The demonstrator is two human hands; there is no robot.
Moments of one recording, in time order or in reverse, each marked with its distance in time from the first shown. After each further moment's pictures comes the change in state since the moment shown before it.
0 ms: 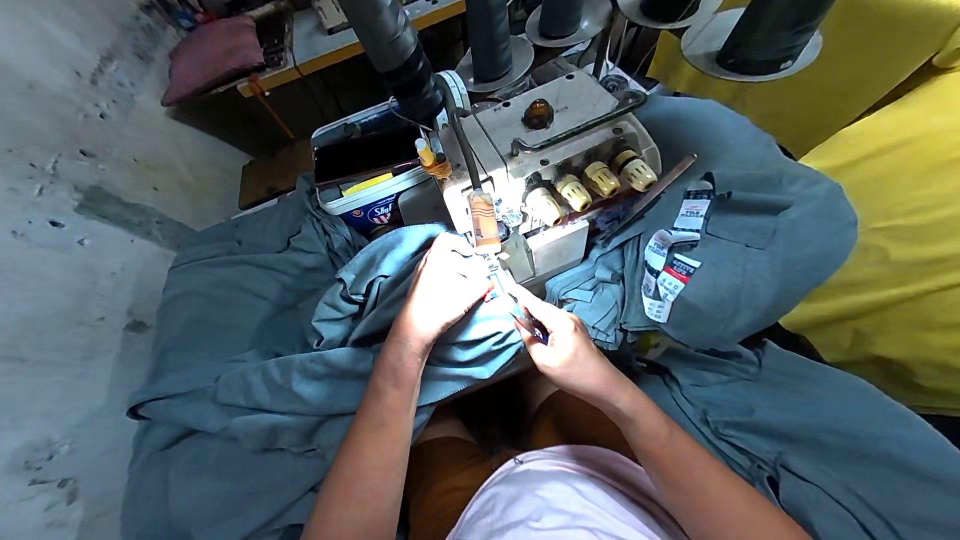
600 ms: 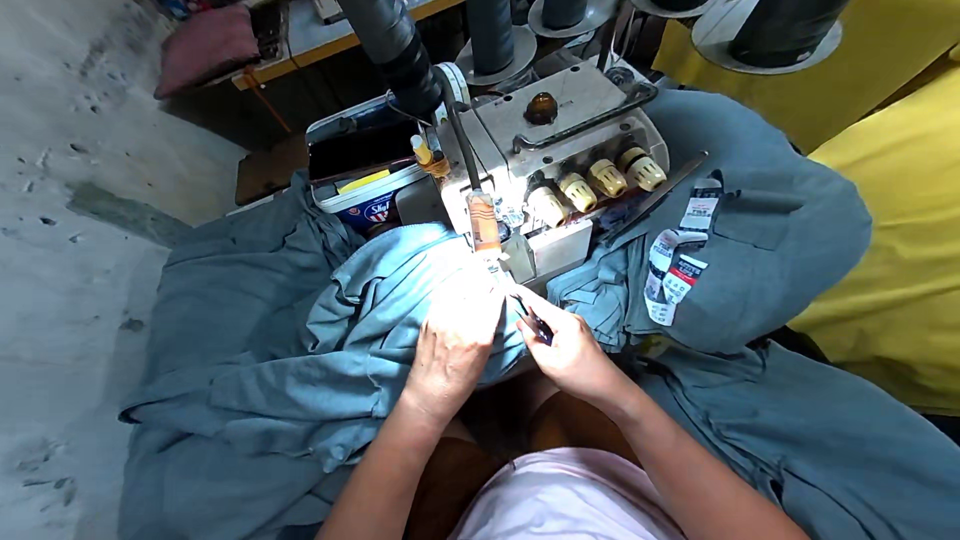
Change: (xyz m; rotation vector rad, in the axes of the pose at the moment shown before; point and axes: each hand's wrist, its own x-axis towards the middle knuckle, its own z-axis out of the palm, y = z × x) left_hand -0.044 -0.003 0.034 0.609 0.259 0.595; right_hand 0.003 0.004 0.001 0.026 0.031 0.006
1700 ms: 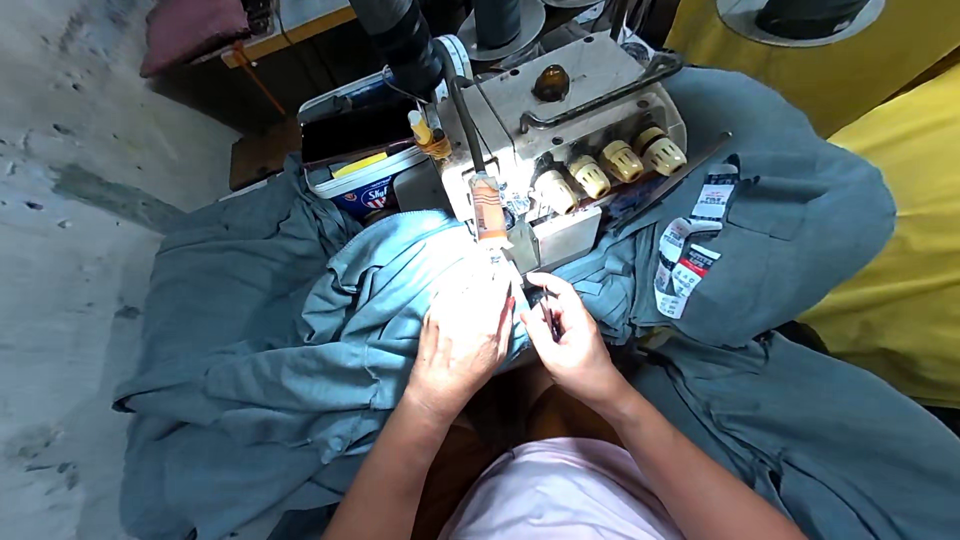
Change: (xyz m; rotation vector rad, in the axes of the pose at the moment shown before) left_hand -0.010 -0.006 0.019 0.041 0.003 -0.025; right_hand -0.009 0.009 0.017 0.233 0.191 0.034
